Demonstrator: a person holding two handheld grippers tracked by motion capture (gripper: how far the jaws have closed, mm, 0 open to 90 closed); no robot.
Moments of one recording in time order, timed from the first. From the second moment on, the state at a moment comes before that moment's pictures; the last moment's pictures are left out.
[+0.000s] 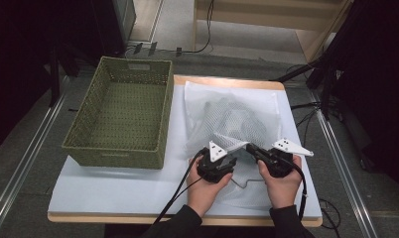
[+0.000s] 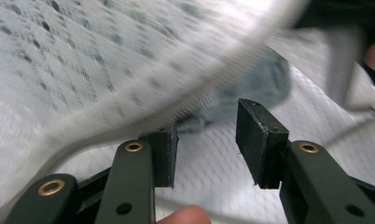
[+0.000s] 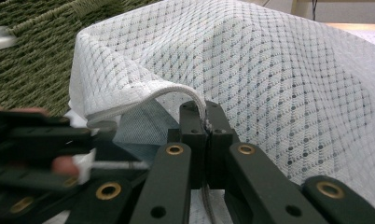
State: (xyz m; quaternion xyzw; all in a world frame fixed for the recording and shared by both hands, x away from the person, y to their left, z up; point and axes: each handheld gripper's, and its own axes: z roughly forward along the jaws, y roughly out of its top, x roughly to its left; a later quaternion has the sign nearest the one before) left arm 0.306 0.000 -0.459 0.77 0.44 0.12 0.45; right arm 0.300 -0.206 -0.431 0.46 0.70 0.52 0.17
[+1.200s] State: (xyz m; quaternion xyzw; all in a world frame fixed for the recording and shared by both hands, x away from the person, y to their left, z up) left arm 0.278 0.046 -0.452 0.78 0.38 0.15 0.47; right arm 0.302 -0.200 -0.451 0.44 0.72 0.50 0.15
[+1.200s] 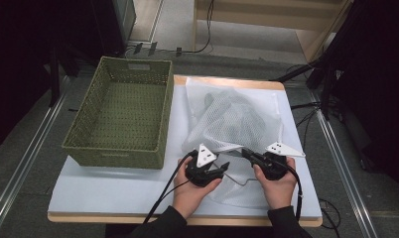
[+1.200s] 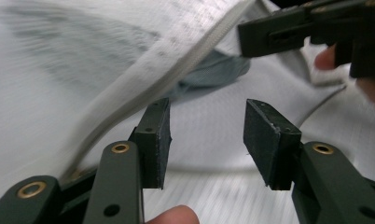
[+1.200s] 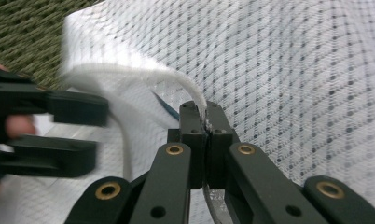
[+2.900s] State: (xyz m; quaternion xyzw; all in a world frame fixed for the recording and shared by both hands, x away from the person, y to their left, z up) left arm 0.244 0.150 -0.469 0.82 0.38 0.07 0.42; right arm 0.243 -0.293 -0.490 0.60 0.68 0.37 0.21
